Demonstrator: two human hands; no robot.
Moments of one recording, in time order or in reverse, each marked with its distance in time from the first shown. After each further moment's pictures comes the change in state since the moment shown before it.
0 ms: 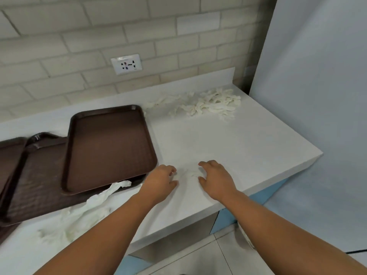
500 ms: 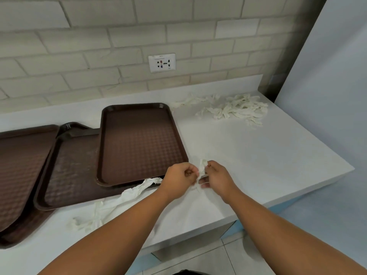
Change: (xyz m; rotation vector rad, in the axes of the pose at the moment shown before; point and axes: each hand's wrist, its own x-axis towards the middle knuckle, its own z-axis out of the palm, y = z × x) left_hand -0.016 -0.041 -0.029 -0.633 0.092 -0.028; right_hand 0.024 -0.102 0.029 0.814 -0.076 0.266
